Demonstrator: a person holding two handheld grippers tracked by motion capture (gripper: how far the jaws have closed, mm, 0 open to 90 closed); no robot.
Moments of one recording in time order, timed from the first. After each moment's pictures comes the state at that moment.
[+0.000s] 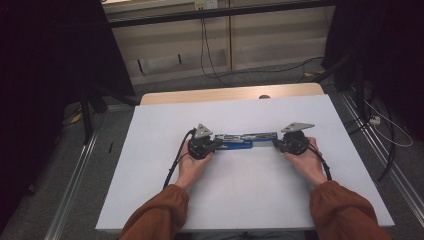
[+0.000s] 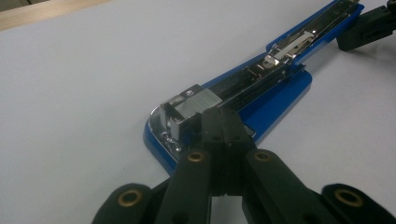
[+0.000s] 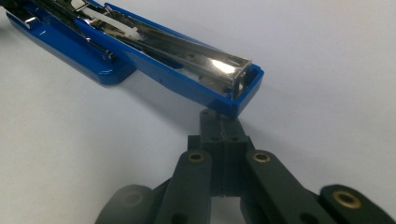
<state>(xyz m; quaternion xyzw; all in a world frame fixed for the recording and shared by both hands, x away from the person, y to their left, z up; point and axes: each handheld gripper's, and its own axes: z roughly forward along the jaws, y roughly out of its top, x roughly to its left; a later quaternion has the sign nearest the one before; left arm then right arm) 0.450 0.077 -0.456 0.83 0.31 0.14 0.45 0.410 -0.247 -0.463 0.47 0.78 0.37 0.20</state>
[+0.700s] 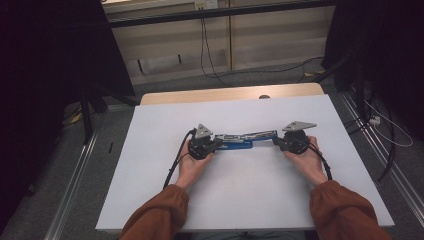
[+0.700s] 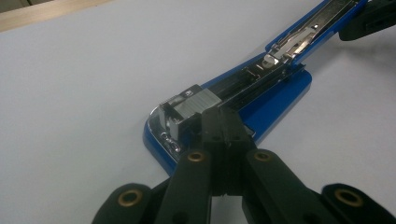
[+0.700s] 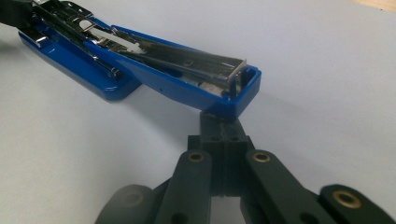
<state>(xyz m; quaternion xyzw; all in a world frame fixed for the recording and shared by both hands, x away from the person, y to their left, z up) 0.450 0.077 -0.456 0.83 0.31 0.14 0.45 0.410 -0.248 -0.459 0.46 0.77 0.39 0.21</state>
